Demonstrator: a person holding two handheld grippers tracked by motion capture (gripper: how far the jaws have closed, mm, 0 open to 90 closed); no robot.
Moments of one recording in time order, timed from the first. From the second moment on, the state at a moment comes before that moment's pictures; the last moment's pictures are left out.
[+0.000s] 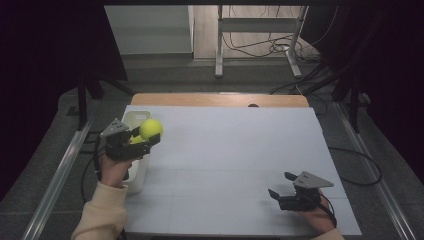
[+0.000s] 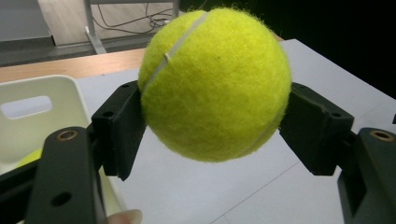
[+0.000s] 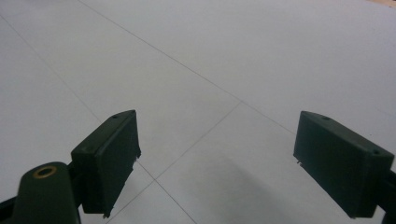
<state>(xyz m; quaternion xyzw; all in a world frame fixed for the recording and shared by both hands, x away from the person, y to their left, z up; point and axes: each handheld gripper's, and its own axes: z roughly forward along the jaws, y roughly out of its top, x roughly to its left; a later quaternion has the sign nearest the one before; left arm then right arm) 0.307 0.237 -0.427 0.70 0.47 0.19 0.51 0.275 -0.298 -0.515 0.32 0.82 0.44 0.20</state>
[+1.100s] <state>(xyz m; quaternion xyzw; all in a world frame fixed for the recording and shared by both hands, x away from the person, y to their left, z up) 0.298 0.280 -0.431 0.67 0.52 0.23 0.48 0.274 -0.298 -0.515 0.32 0.82 0.44 0.20</state>
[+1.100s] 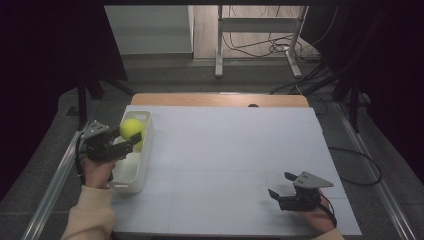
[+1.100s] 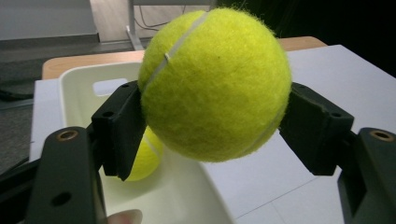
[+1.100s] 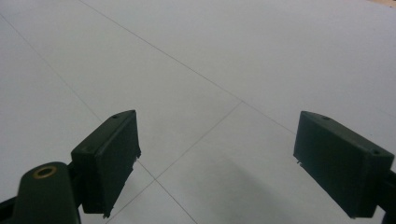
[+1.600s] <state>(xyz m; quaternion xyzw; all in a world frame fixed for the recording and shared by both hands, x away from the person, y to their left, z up) 0.299 0.294 -0.435 0.66 0.54 0.24 0.46 0.274 -0.298 -0.515 0.32 0.82 0.43 0.20</state>
